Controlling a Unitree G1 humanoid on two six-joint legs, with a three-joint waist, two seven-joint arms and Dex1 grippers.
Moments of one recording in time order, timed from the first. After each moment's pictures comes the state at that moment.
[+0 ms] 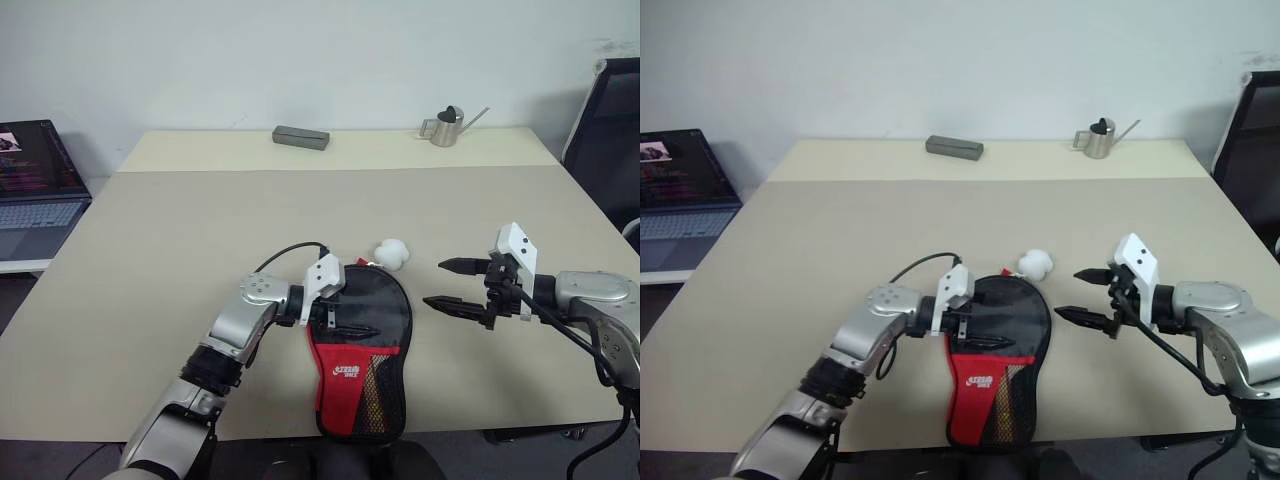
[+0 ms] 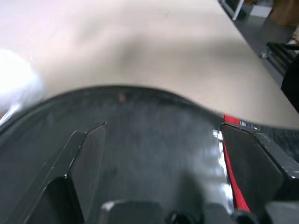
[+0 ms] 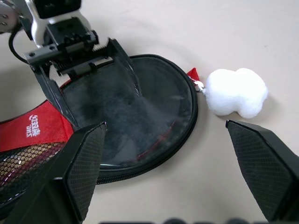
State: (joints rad) left arm -0.58 0.34 -0.32 0.25 -0.22 0.21 -1.21; right arm -0.32 -0.82 -0.08 -0.33 0.54 0.77 0.96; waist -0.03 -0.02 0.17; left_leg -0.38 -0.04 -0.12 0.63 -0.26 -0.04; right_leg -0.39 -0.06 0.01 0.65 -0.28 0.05
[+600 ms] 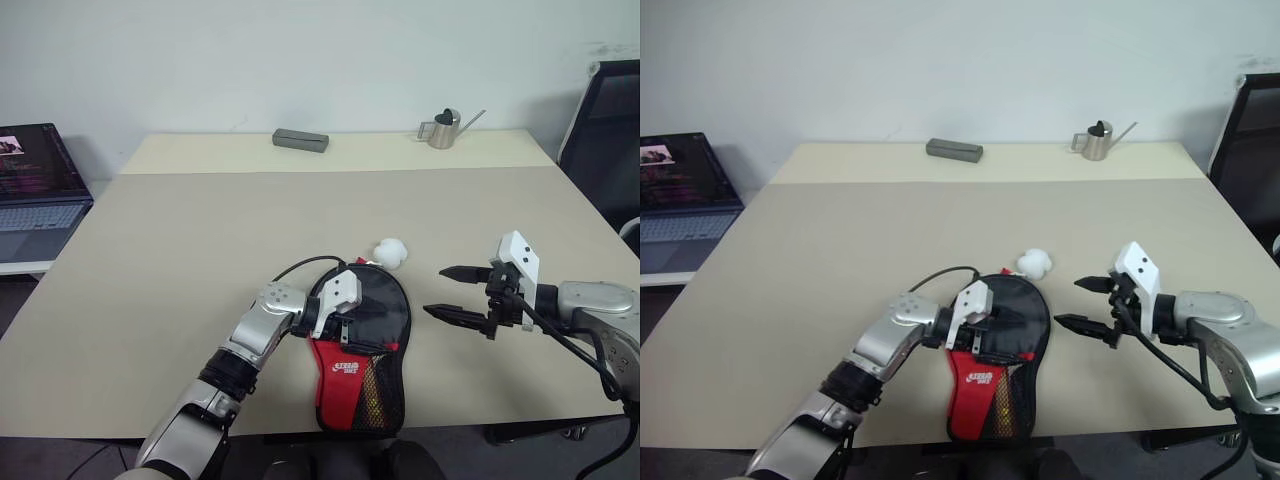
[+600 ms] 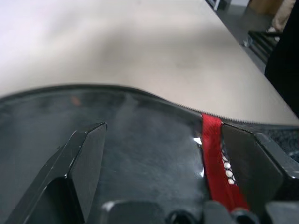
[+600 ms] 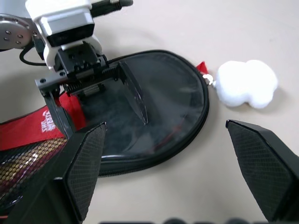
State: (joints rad) left arm -0.57 0.30 -0.38 0.32 -0.15 0.13 -1.23; right arm -0.26 -0.83 -0.11 -0.41 0.59 0.82 0.91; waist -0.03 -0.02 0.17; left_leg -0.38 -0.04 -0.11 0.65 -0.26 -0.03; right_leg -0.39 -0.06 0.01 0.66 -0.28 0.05
